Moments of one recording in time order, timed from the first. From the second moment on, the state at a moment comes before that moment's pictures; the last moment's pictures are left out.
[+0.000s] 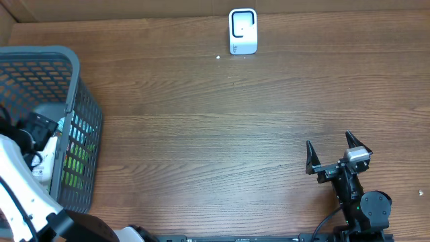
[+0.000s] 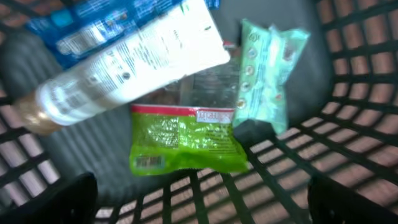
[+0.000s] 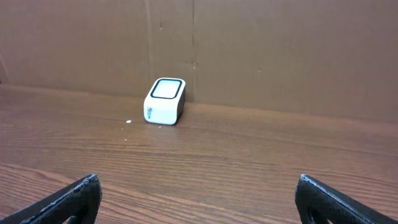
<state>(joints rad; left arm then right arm) 0.78 1.53 1.47 -1.21 0.01 -0.39 0.08 0.01 0.02 -0.03 -0.15 -0.01</state>
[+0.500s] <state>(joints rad) 0.78 1.54 1.10 -0.87 0.04 -0.41 0.08 0.01 0.02 -0.03 -0.15 -0.01</state>
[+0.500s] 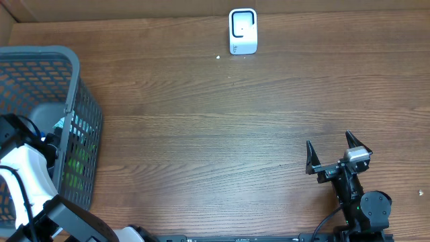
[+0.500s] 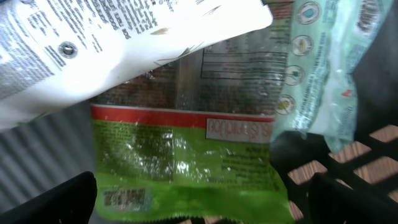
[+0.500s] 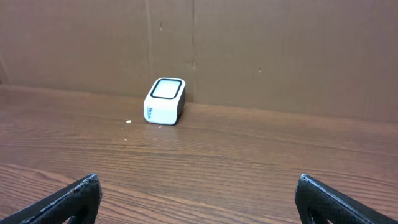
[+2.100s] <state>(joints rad) 0.63 1.64 1.09 -0.85 -0.11 -0.50 0.08 0.01 0.02 -0.03 -0.15 -0.01</state>
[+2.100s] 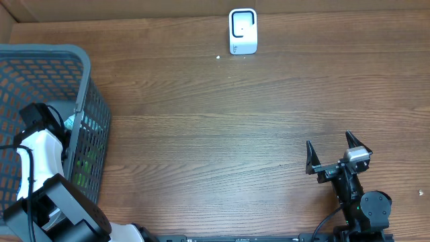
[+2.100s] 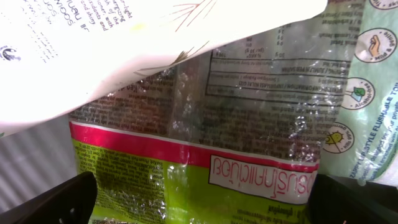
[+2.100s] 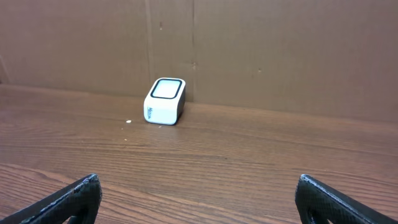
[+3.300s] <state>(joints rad) 0.62 1.61 0.96 -0.66 -0.22 -0.53 0.08 0.01 0.02 -0.03 -0.15 -0.01</state>
